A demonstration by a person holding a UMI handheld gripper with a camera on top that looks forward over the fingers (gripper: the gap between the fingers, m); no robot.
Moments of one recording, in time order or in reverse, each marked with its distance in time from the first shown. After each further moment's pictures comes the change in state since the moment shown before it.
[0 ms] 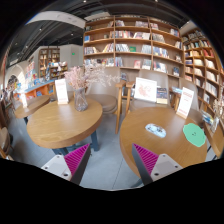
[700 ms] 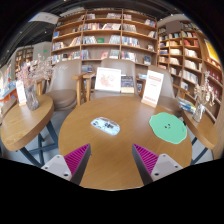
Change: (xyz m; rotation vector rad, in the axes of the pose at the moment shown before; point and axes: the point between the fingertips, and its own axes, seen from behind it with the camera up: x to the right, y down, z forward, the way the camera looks) arm 0.207 0.020 0.055 -0.078 0.292 0.100
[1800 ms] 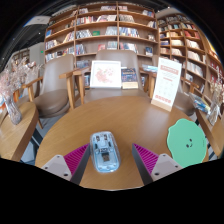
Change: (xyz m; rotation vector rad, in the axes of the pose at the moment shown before) arm 0.011 -0.047 0.165 -0.066 -0.037 0.058
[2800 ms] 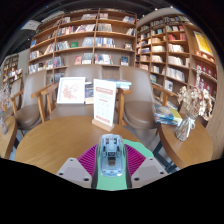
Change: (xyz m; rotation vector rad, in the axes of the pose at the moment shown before) arm 0.242 -0.075 -0.060 0.098 0.180 0.030
